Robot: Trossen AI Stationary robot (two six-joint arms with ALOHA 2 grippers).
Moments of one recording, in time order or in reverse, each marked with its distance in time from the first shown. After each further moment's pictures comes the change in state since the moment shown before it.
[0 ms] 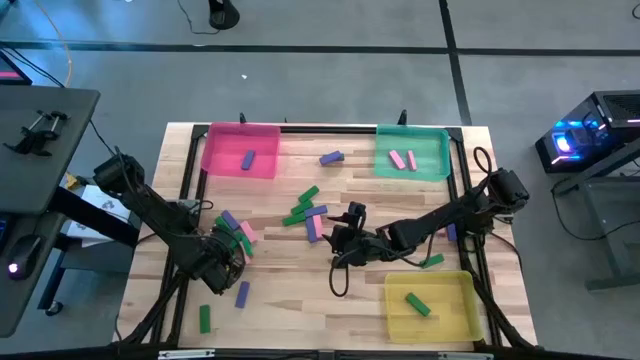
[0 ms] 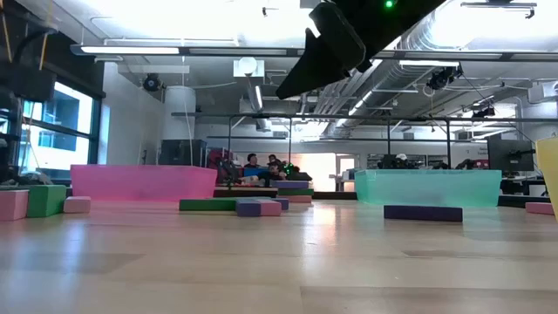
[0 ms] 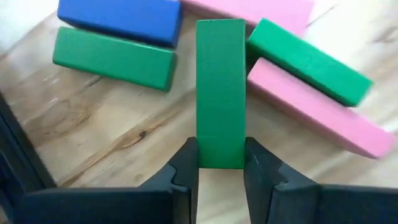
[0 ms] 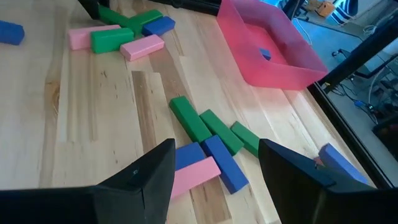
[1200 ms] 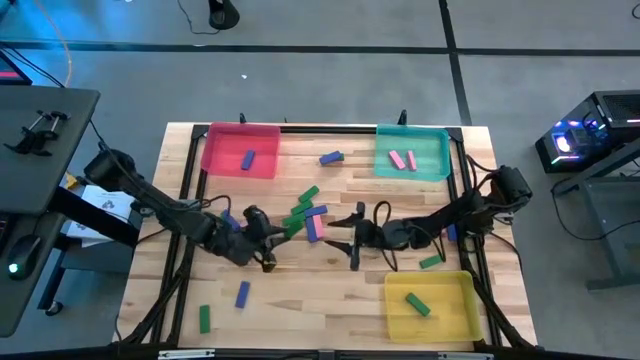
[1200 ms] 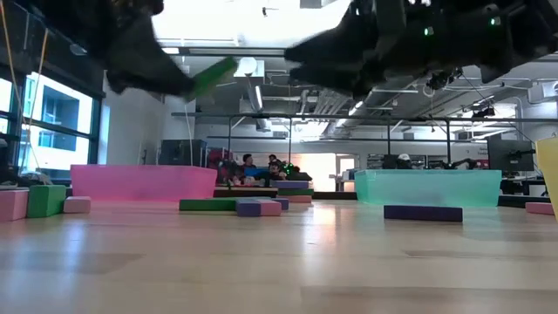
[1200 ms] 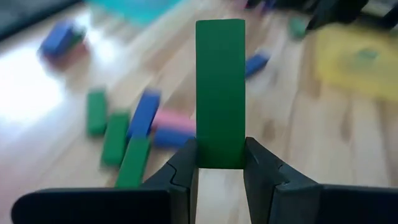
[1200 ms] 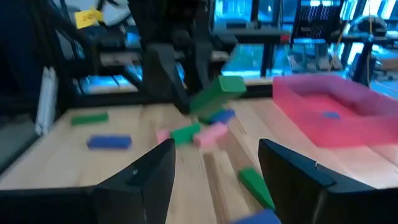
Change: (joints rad) left arm 0.299 -0.125 -0.038 0.942 -0.408 1.180; right arm -0.057 -0.034 -0.461 1.047 -0.327 -0.049
